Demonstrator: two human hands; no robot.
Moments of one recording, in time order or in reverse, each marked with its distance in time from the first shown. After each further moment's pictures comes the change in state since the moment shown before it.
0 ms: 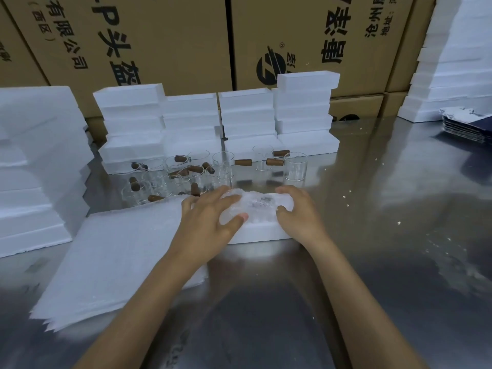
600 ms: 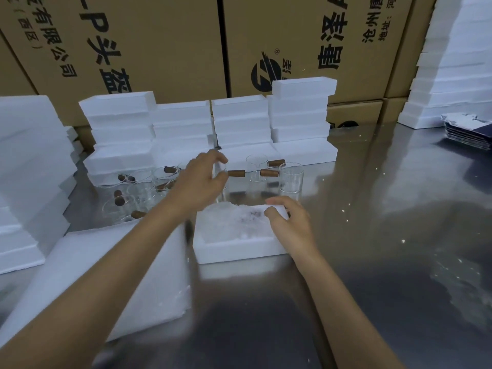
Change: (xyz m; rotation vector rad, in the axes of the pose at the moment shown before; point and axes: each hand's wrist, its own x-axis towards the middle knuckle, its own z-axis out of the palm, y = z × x) left_hand 0.108 0.005 -0.020 -0.108 -0.028 -0.085; right_hand 0.020 0.008 0.014 0.233 0.070 0.098
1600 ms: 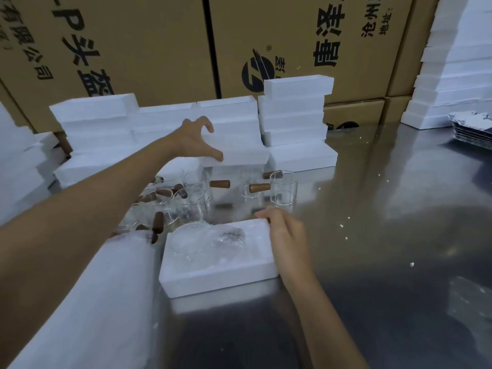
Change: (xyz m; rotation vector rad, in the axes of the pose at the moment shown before) left_hand 0.167 -0.032 -0.001 0.209 -0.232 -0.112; right_hand 0.008 -0.004 -0.006 0.196 0.028 0.065
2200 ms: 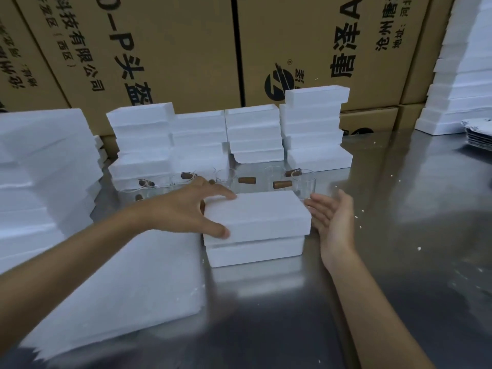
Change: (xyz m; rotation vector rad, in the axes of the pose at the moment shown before) left_hand -0.215 -0.012 -0.014 -0.025 -0.312 0.149; right_hand -0.001 -0.019 -0.031 0.599 0.136 0.216
